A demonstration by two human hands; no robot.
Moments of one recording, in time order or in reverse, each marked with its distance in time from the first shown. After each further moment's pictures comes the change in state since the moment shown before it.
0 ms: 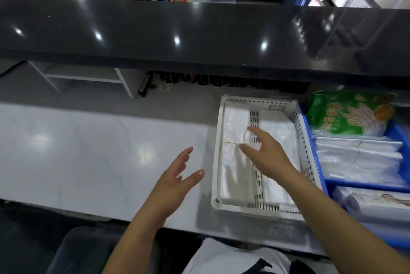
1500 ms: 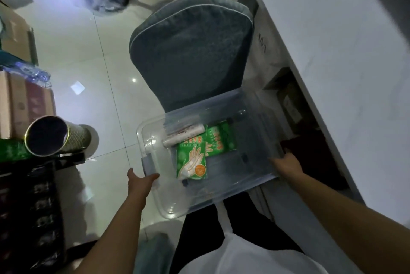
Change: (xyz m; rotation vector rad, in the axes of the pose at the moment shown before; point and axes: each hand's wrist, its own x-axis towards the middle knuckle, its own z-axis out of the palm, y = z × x) left_hand -0.351 -0.472 -0.096 -0.870 1.203 -1.011; right_hand -0.117 -0.001 0.425 -0.621 -0.771 0.088
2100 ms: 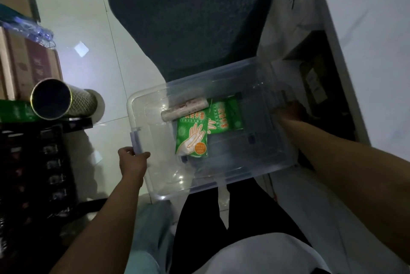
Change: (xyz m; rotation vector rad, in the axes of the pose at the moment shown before) left_hand 0.031 -0.026 0.033 0.004 0.301 0.001; right_hand 0.136 -0.051 0.018 -0.087 0.114 0.019
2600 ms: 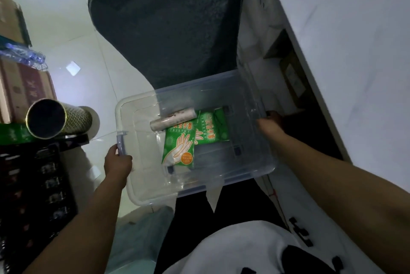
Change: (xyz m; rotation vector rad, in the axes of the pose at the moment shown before) left_hand -0.003 0.023 -0.026 0.171 -0.032 0.172; right_hand -0.044 0.042 0.005 0.223 -0.082 -0.040
